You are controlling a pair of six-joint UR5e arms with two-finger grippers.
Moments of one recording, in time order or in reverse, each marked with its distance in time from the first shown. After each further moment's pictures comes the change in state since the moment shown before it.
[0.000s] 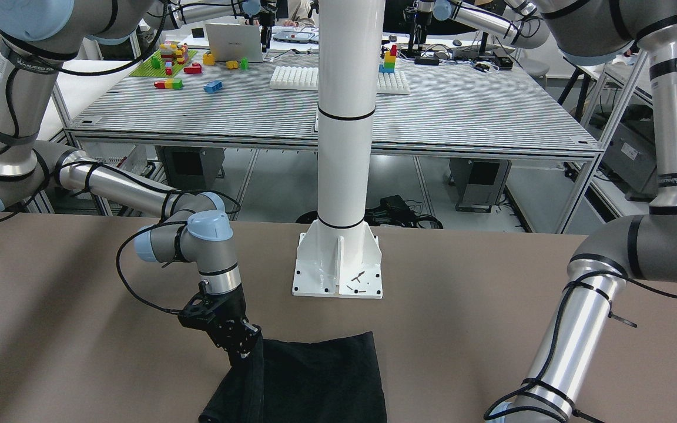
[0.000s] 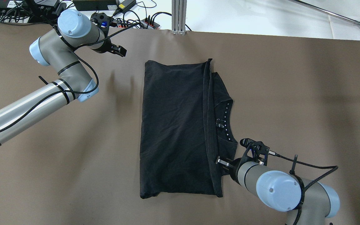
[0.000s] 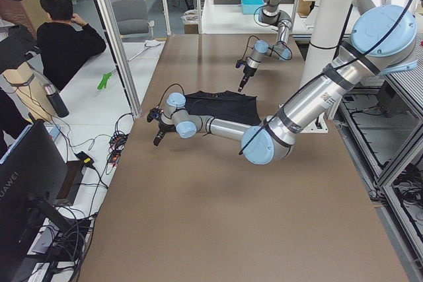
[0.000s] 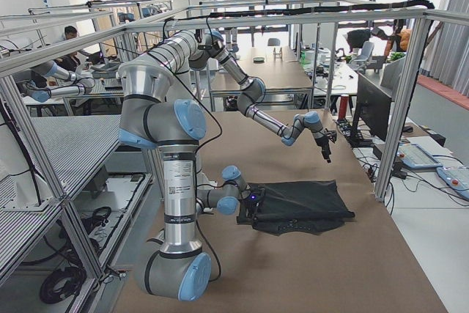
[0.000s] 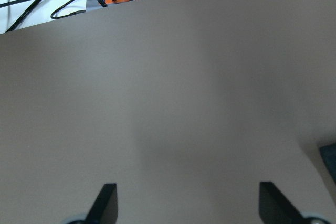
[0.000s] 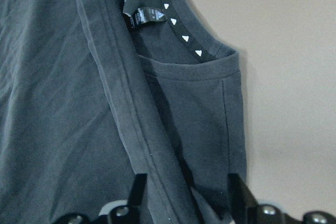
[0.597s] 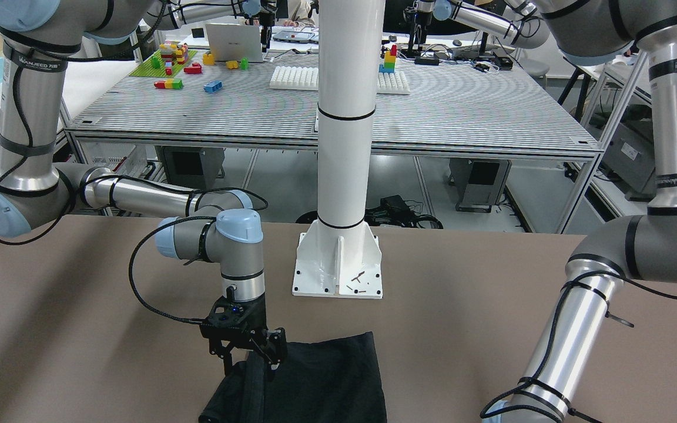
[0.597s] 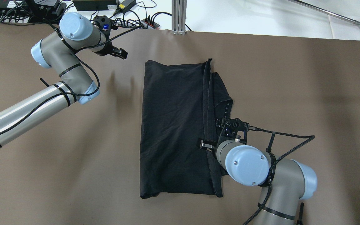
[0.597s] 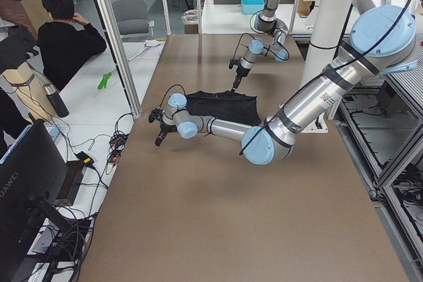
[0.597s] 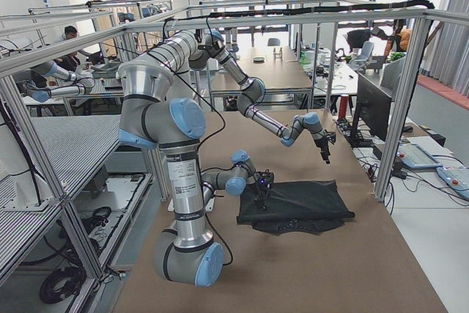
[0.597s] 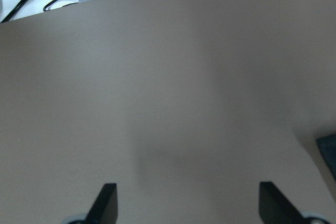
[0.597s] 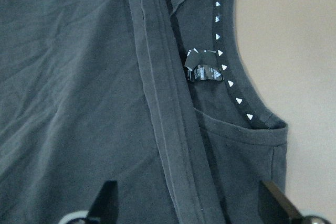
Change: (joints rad) left arm 0.010 0.003 -0.001 -0.001 0.000 0.001; right arm 0.066 0.207 -0.031 -0.280 0.002 -0.198
